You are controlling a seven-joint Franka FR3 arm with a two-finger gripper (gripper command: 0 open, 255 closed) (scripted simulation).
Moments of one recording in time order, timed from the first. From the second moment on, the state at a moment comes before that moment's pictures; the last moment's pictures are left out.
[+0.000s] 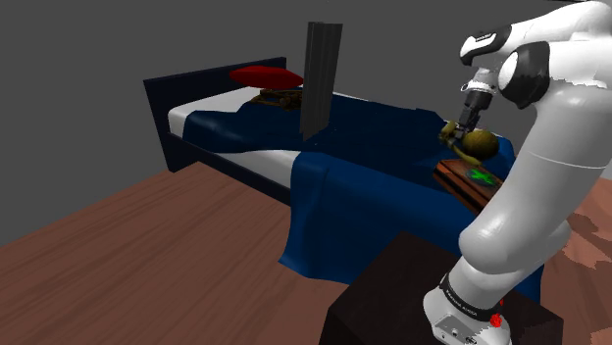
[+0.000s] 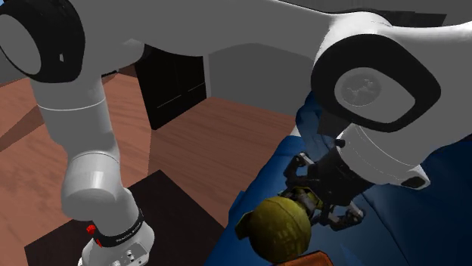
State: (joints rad) arm -0.40 0.13 -0.76 -1.71 0.16 1.42 -1.09
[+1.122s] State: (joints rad) arm -0.58 0.30 -0.83 -1.66 0.19 1.46 -1.36
